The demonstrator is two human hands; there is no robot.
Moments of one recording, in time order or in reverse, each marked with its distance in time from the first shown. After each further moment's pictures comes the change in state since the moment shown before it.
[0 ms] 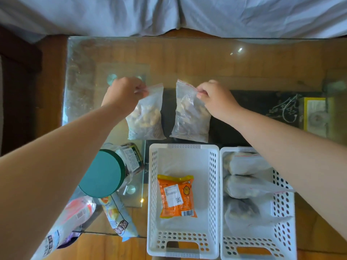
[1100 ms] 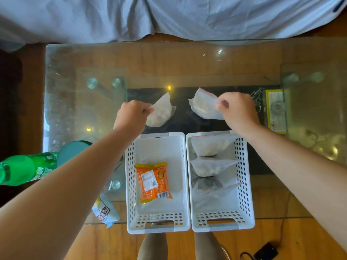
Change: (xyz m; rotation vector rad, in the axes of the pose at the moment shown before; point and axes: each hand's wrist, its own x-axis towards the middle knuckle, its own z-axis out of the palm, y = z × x) left_hand -0.077 0.079 0.040 -0.035 -0.095 0.033; right_hand -0.110 0.057 -0.067 -0.188 0.297 0.140
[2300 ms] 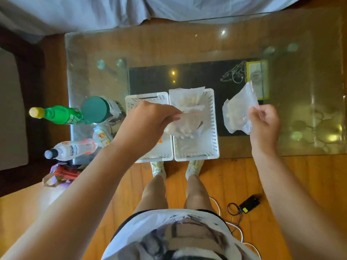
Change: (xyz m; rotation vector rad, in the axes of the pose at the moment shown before) left_hand -0.238 0.143 -0.064 0.052 -0.010 0.482; right_hand -0.216 0.055 -0.106 0.725 0.354 0.448
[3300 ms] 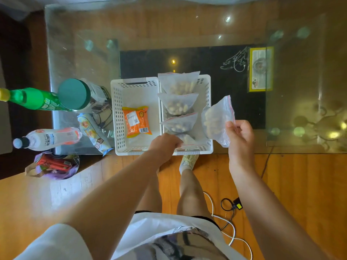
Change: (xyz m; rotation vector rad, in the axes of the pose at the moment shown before) left_hand -0.008 -0.046 0.191 0.062 -0.600 -0.436; right_hand -0.037 0.057 0.016 0.152 -0.157 0.208
